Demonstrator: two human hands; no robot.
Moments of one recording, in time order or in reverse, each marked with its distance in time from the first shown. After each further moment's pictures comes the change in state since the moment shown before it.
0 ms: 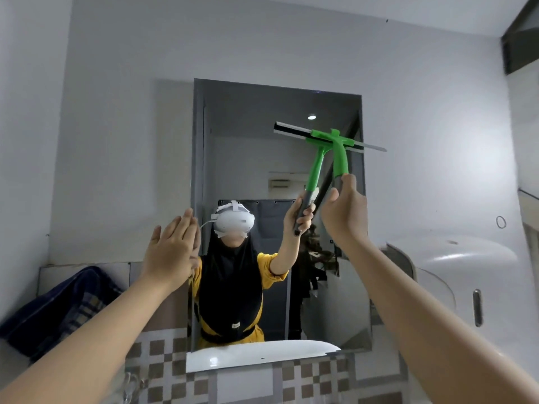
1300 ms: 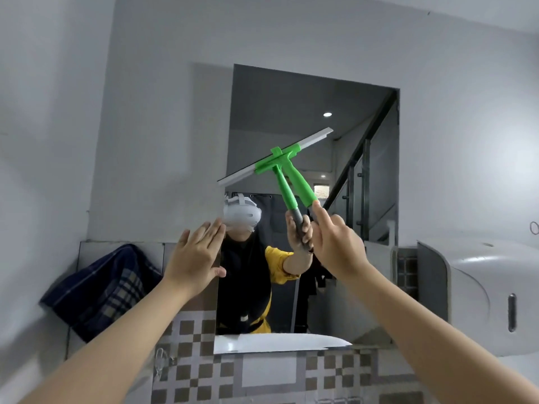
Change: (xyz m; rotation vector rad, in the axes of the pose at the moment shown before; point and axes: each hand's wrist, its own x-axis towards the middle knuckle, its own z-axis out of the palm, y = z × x) left_hand -0.028 -0.007 0.025 0.120 0.054 0.151; right_hand -0.060 0.024 0.043 -0.370 -0.160 -0.610
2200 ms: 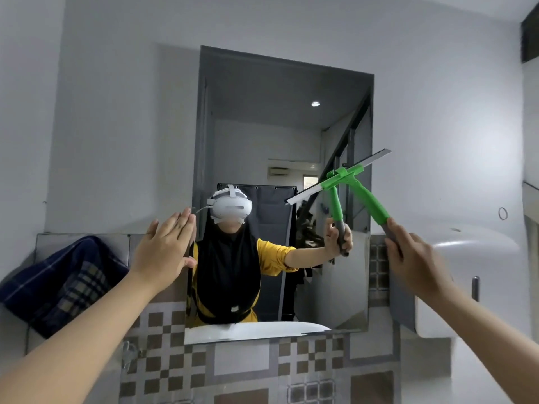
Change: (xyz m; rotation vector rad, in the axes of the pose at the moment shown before) left_hand 0.002 0.007 0.007 0.053 0.008 -0.009; right_hand -0.080 0.169 -0.048 0.040 -0.013 0.085
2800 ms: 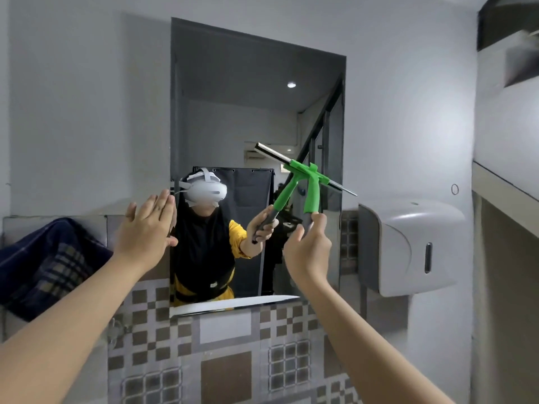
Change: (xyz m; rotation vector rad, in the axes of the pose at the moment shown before) left_hand 0.000 0.006 0.005 -0.081 -0.028 -0.070; right_hand -0.011 -0.177 0.027 0.507 0.073 0.746
